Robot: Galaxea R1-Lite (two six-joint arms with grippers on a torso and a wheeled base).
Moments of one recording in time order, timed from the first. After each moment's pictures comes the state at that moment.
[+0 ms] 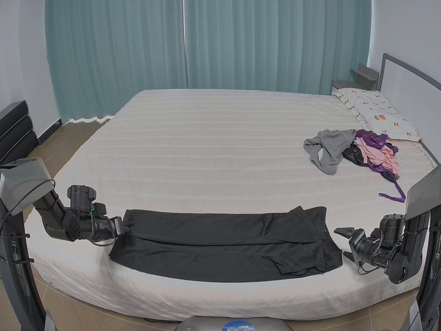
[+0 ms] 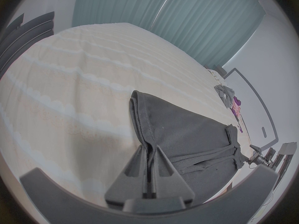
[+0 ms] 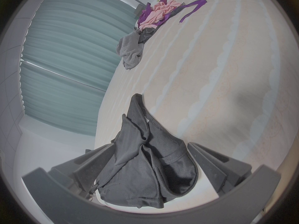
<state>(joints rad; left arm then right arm) 0.09 2.28 -0.82 -0.61 -0.39 -0.24 -0.02 2.34 -0.19 -1.55 0.27 0.98</state>
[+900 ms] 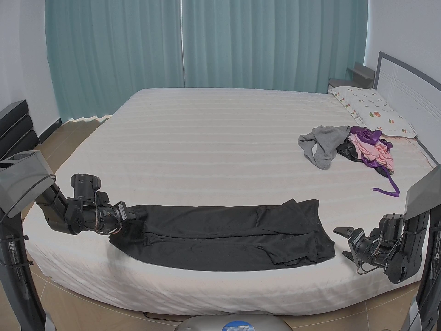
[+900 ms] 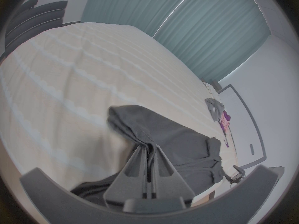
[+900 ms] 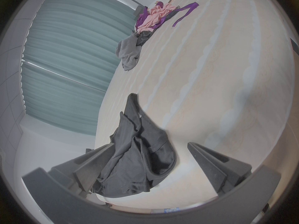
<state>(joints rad) 0.03 2.23 -0.87 -0.61 -0.38 -0.46 -0.02 2.34 -0.19 -1.55 0.27 0.98</state>
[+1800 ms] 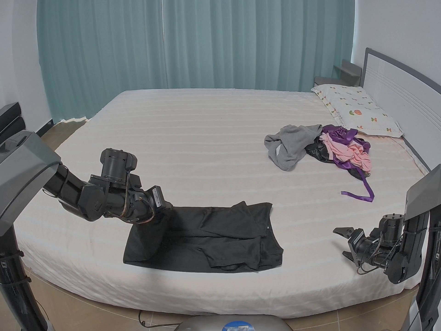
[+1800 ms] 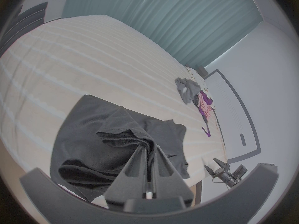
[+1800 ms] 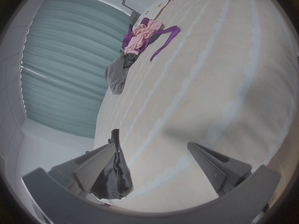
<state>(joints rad) -0.25 2.08 -1.02 -0.33 -0.29 -0.60 -0.01 2.35 -0.19 -1.55 0.27 0.98</state>
